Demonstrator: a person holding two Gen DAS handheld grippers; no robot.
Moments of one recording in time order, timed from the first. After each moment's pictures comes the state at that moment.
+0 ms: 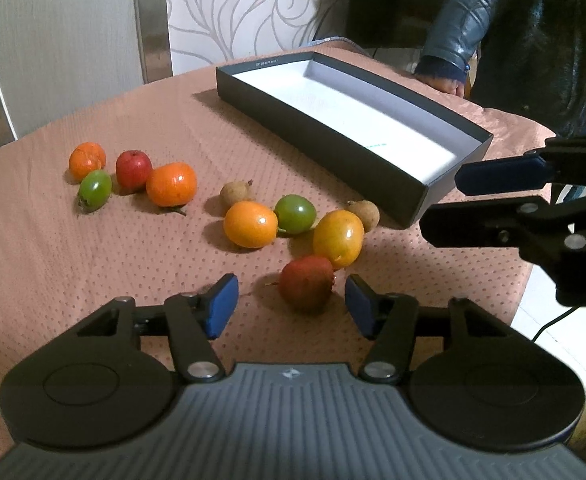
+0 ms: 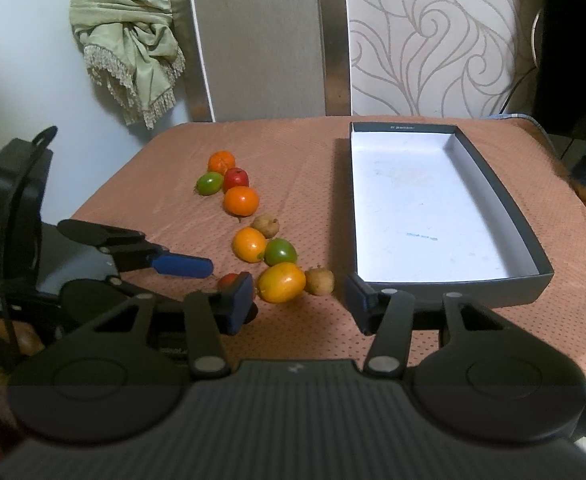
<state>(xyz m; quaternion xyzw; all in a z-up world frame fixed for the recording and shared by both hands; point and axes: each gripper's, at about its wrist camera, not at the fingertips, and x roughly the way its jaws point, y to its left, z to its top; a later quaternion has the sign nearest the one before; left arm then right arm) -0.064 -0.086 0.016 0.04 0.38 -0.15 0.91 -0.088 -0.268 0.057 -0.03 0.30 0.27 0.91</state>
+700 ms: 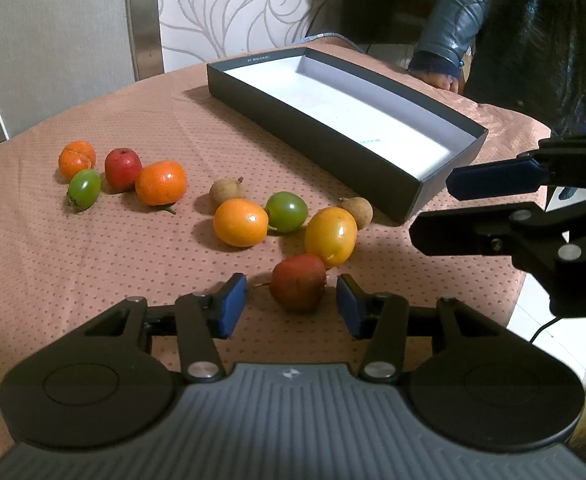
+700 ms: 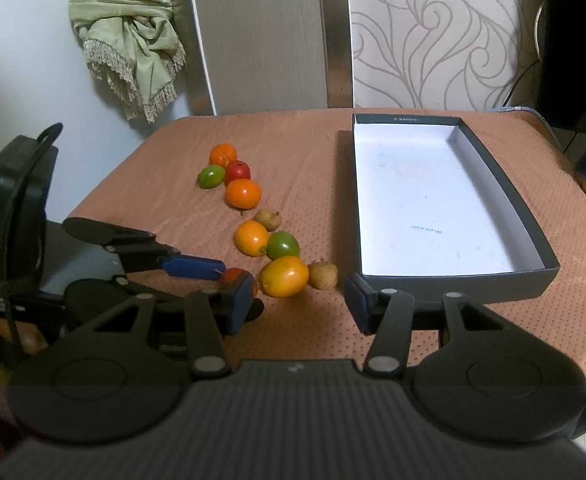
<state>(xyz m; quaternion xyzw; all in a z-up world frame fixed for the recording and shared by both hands) -0.063 -0.090 0.012 0.04 0.38 -0.16 0.91 -0.087 -0.264 0.058 -0.03 0.31 0.27 0.91</state>
